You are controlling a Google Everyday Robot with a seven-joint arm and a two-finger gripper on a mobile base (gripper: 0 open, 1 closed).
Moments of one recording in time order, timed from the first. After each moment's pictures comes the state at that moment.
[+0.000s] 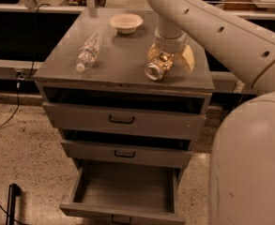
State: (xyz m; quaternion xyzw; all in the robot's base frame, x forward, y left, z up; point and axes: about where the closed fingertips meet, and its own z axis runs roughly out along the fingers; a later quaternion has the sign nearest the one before) arm 0.716 -0.122 0.847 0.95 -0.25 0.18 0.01
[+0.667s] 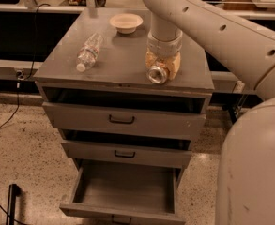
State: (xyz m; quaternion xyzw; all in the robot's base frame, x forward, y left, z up) arm 0.684 -0.092 0.842 0.95 -0.27 0.13 -0.03
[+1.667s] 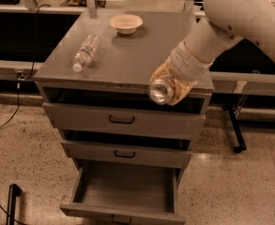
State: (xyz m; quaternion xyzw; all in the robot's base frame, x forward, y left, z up) arm 0.563 -0.079 0.858 0.91 -0.34 -0.01 -0.23
